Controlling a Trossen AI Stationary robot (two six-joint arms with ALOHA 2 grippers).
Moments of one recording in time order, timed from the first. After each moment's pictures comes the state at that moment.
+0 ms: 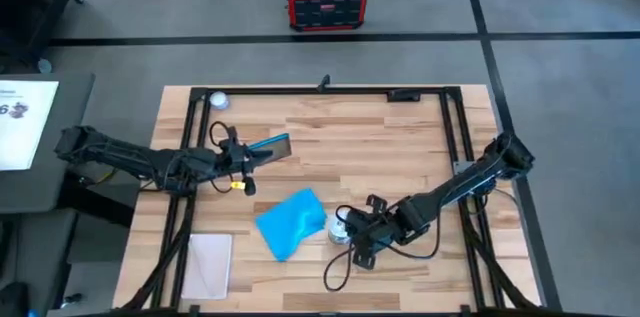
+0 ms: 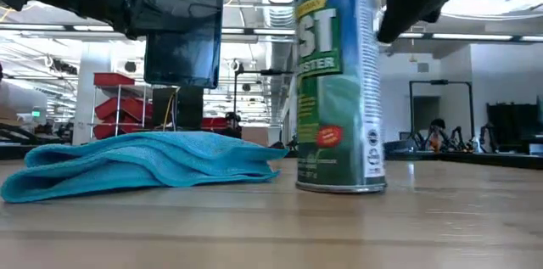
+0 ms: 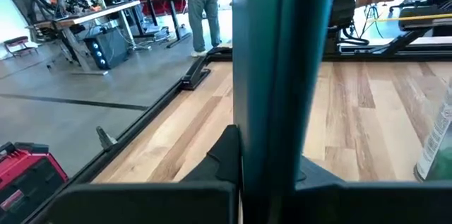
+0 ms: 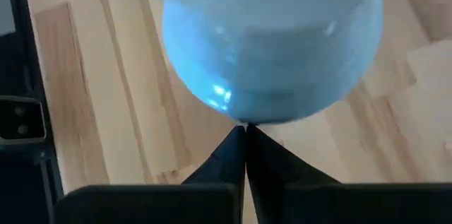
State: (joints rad) left arm -0.16 0.73 0.34 0.23 -0.55 0.05; right arm 0.49 1.74 1.35 -0.70 0.26 0.74
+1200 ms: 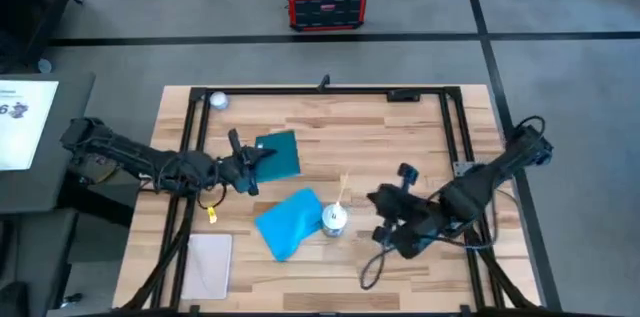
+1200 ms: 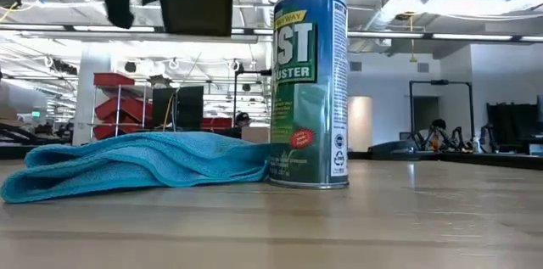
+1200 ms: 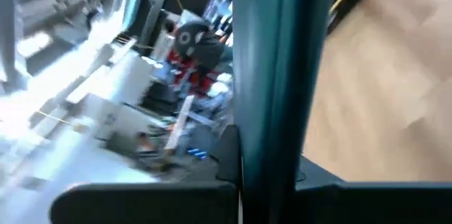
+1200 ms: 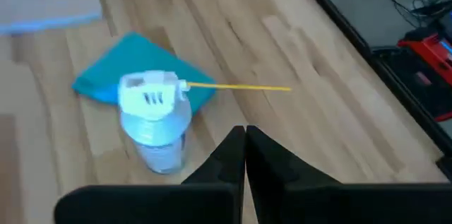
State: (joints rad) left arm -0.29 0.89 0.49 0.40 -0.75 1.18; right arm 0.62 1.55 1.58 -1.09 0.79 0.79
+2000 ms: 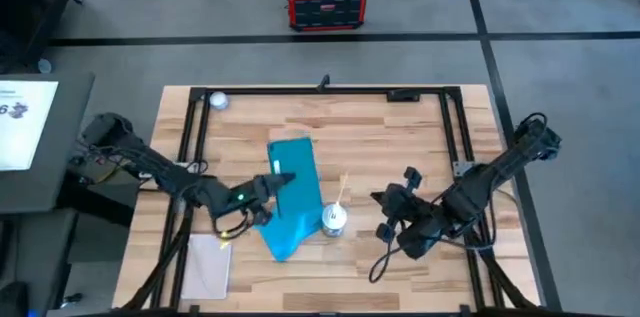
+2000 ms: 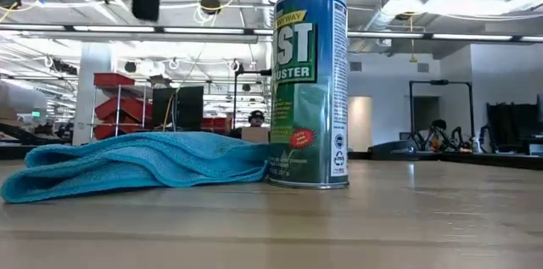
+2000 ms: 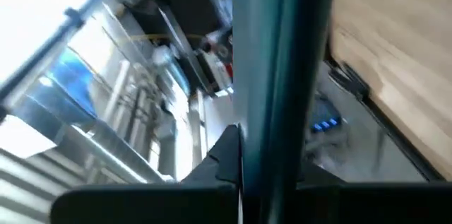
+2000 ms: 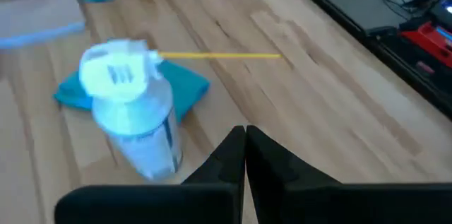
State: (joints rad) left arm -0.53 1.25 0.59 0.77 -0.87 2.00; right arm 0.63 1.41 1.20 -0.74 0.88 0.83
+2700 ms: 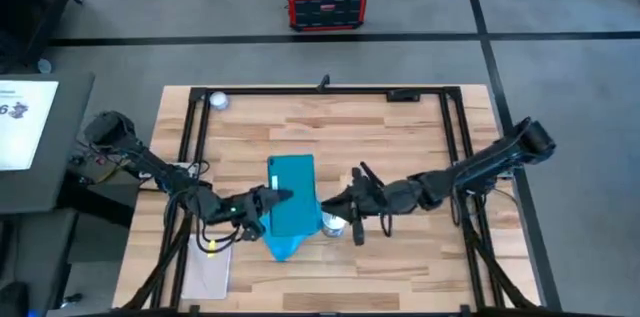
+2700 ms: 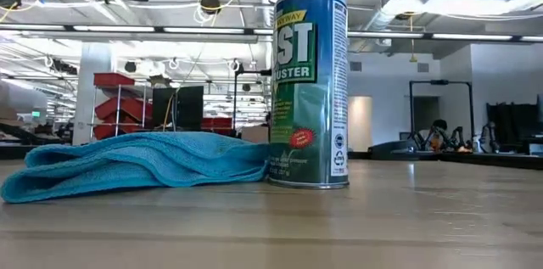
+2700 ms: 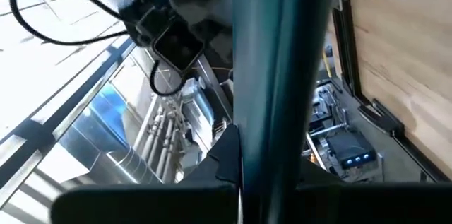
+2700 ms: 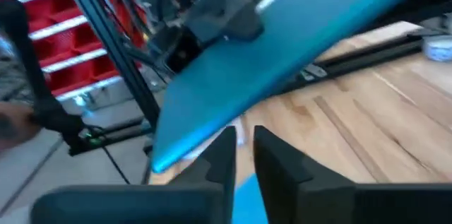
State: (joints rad) left arm -0.60 1.24 0.59 0.77 -0.84 2.03; right arm 0.37 1.53 0.98 0.44 0.33 0.37
